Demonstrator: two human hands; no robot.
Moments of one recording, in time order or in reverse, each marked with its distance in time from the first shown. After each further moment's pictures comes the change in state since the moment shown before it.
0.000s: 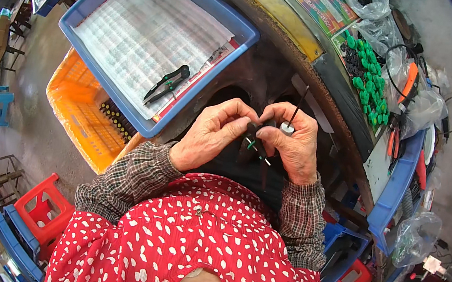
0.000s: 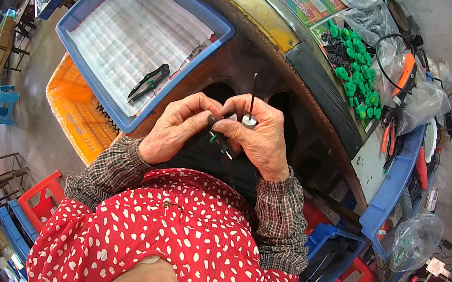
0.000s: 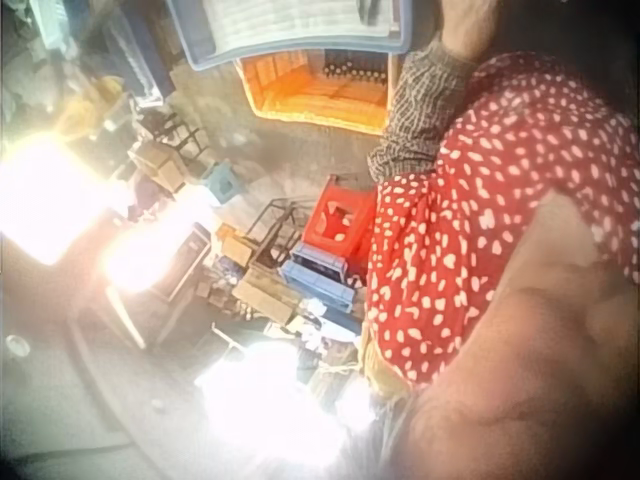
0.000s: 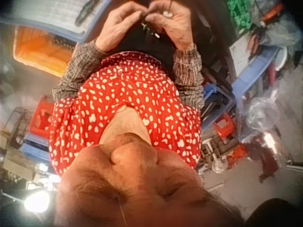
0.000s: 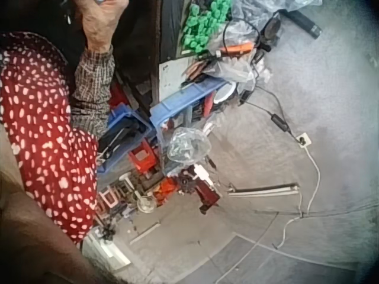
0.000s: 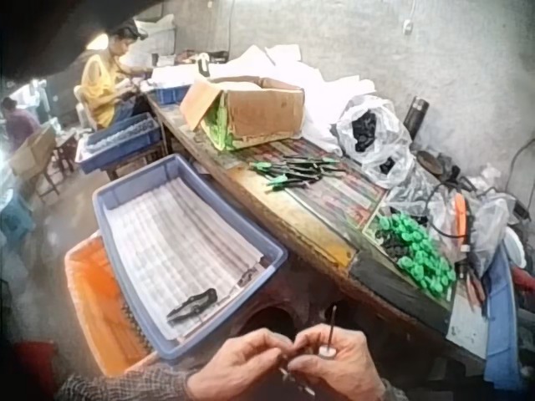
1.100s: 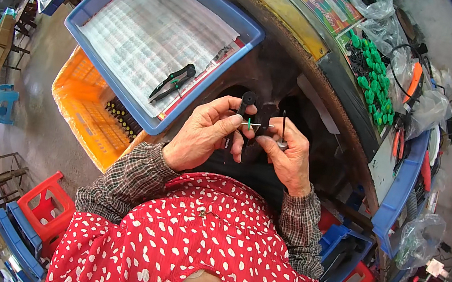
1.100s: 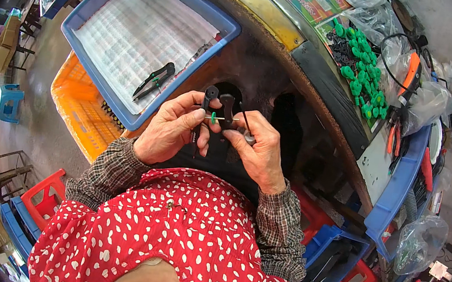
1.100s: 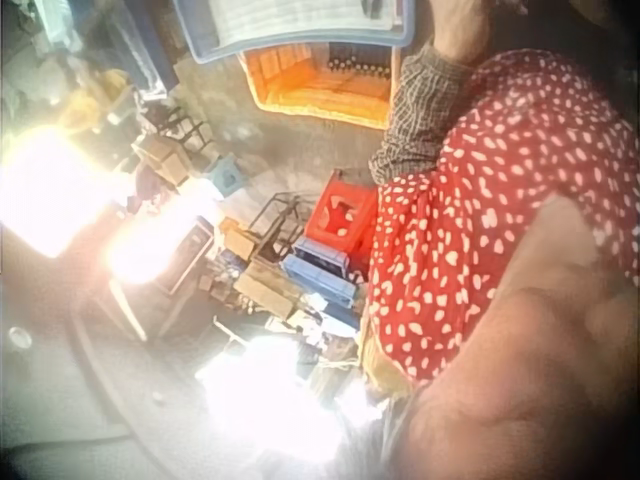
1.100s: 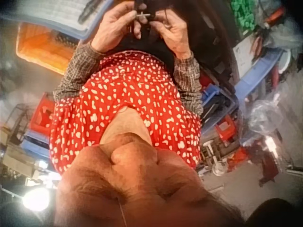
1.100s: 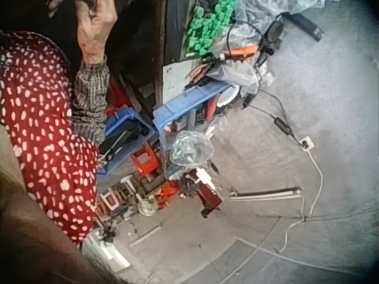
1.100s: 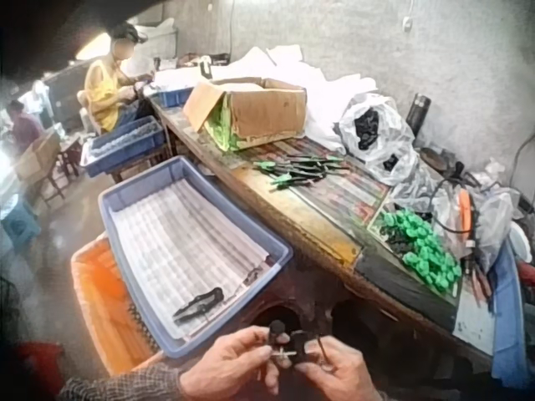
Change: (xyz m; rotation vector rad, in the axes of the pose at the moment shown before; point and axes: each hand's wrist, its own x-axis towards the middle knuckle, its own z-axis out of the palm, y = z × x) left_hand -0.014 0.003 -0.005 -0.309 0.038 -0.120; right_hand -0.021 0.036 0.000 -0.412 0.097 -0.145
